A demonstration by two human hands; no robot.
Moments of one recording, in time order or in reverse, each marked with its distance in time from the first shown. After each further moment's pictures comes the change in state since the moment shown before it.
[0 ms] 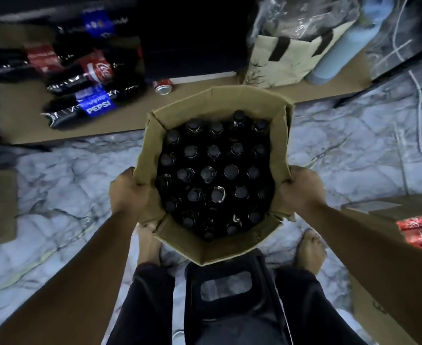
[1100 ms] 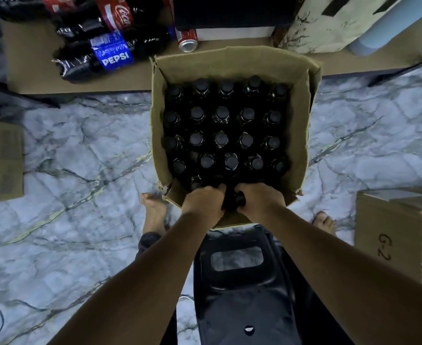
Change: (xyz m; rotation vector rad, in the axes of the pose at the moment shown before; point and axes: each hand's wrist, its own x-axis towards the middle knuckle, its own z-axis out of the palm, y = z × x) left_hand -0.091 0.014 0.082 0.489 -0.569 0.468; right_hand -0.058 -0.060 0.117 -0.415 -0.448 -0.279
